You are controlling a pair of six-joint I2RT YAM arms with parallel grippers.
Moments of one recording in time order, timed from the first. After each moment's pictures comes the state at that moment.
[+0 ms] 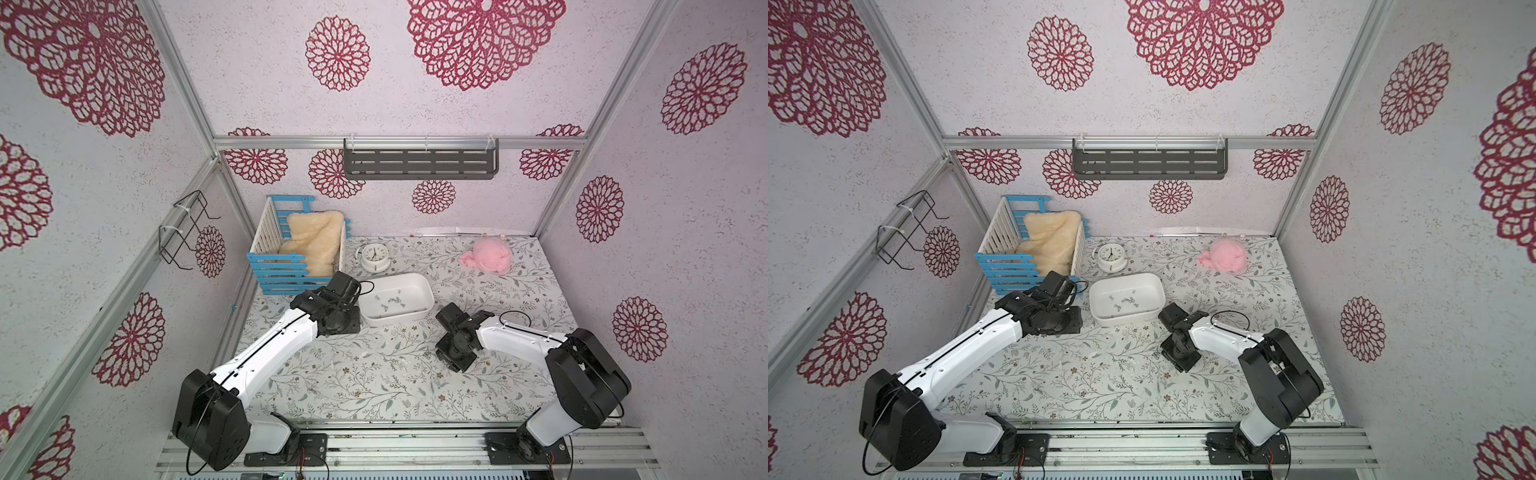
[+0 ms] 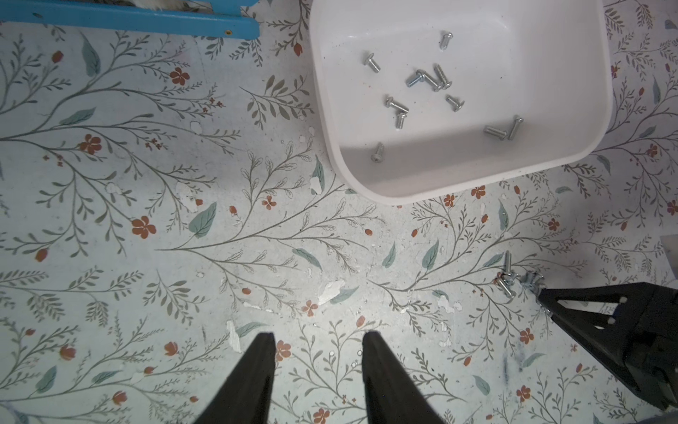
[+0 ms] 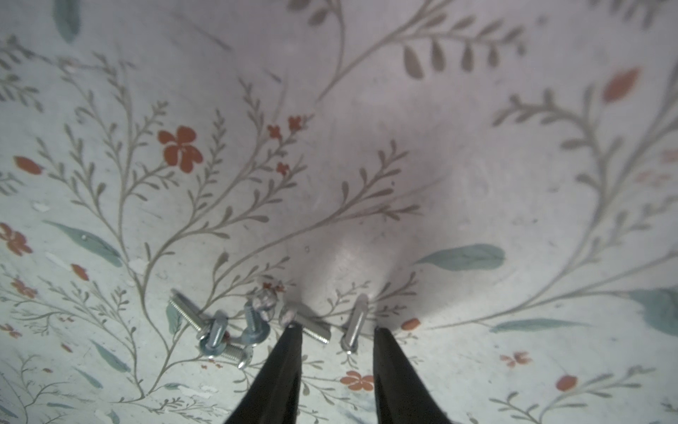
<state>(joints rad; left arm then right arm) -0.51 1.38 1.11 -0.86 -0.08 -0.53 0.60 1.59 0.89 -0.71 -0.10 1.37</state>
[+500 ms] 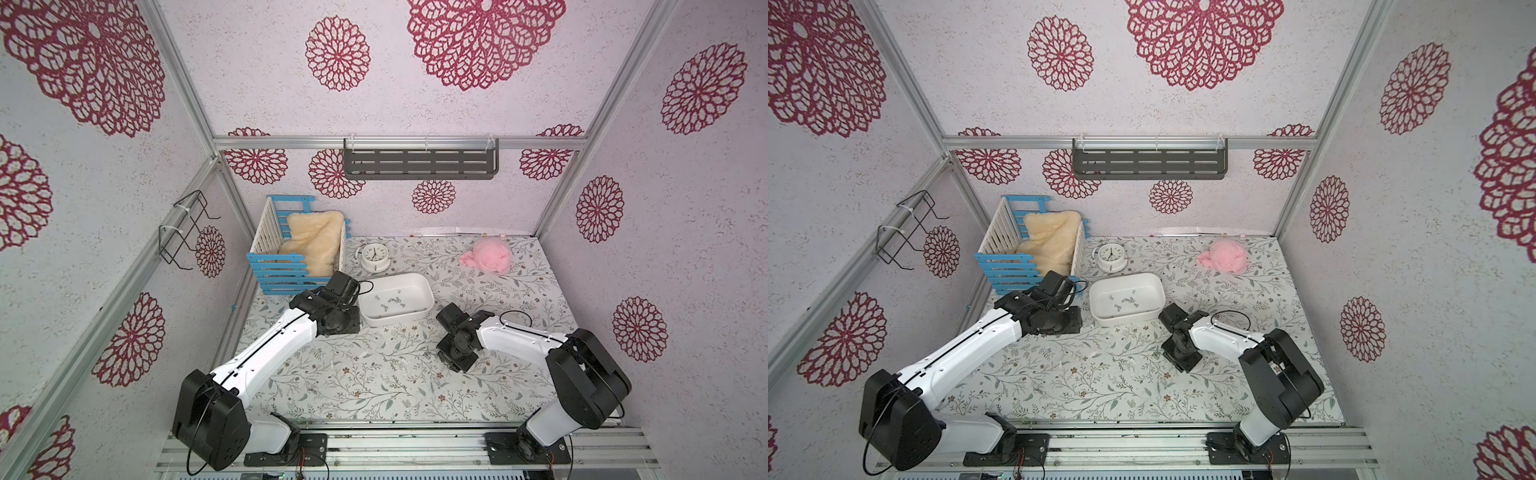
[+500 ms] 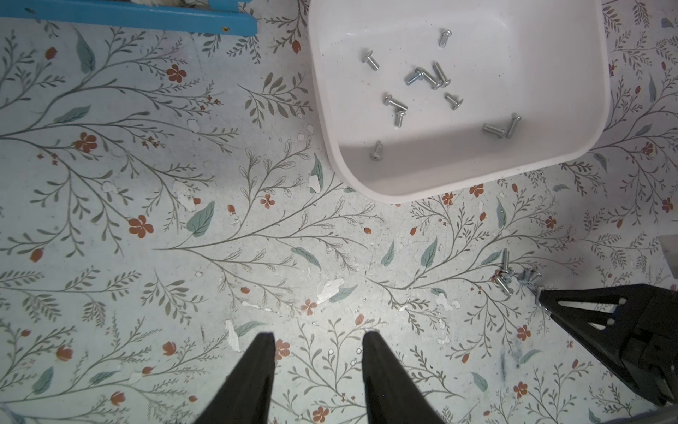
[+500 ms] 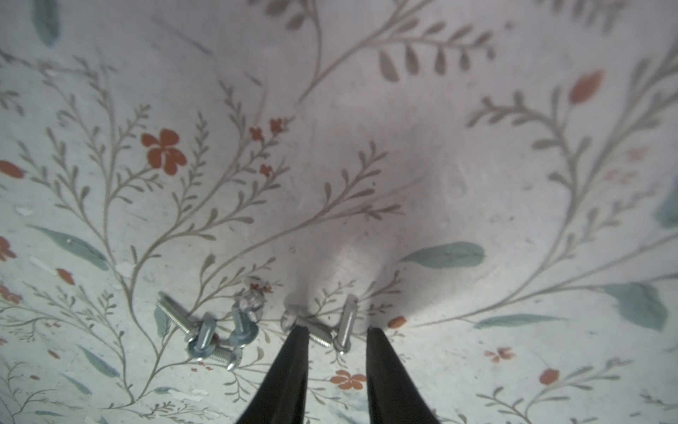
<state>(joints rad) -0.51 1.38 1.11 -0.86 -0.06 -0.53 0.60 1.59 0.89 -0.74 -0.09 1.37</state>
